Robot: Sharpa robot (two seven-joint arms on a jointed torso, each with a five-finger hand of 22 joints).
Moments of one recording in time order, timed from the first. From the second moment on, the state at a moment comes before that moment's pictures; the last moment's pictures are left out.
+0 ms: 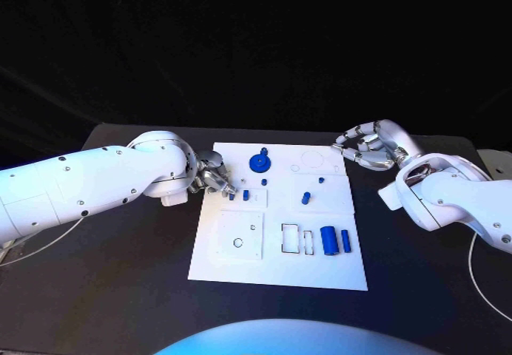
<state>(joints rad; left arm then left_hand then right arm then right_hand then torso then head) 1.29 -0.81 -0.08 1.51 -1.08 0.15 -0.51 0.97 -0.23 0.58 0.19 0.37 0.91 0.04 0.69 0.63 1.27 -0.03 1.06 0.77 1.47 -0.08 1.54 1.31 0.08 1.44 0.03 1.37 1.24 1.27 -0.94 -0.14 1.60 -0.90 -0.61 0.03 1.25 -0.11 0.20 0.29 0.20 0.85 0.15 0.28 0.41 1.38 0.07 1.33 1.31 1.46 0.00 1.51 1.31 0.01 1.47 0.10 1.47 1.31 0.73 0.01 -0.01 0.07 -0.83</state>
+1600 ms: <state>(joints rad) 1.23 -0.70 -0.08 1.45 -1.53 -0.26 0.03 1.44 -0.27 0.45 0.19 0.32 0.75 0.16 0.51 0.35 0.80 0.12 0.61 0.25 1.08 0.06 1.27 0.82 0.17 1.01 0.14 0.88 0.68 1.26 -0.93 -0.14 1.59 -0.91 -0.62 0.04 1.25 -0.11 0.20 0.29 0.20 0.85 0.15 0.28 0.41 1.34 0.07 1.29 1.31 1.46 0.00 1.50 1.31 0.02 1.47 0.10 1.44 1.31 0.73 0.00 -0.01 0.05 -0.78</state>
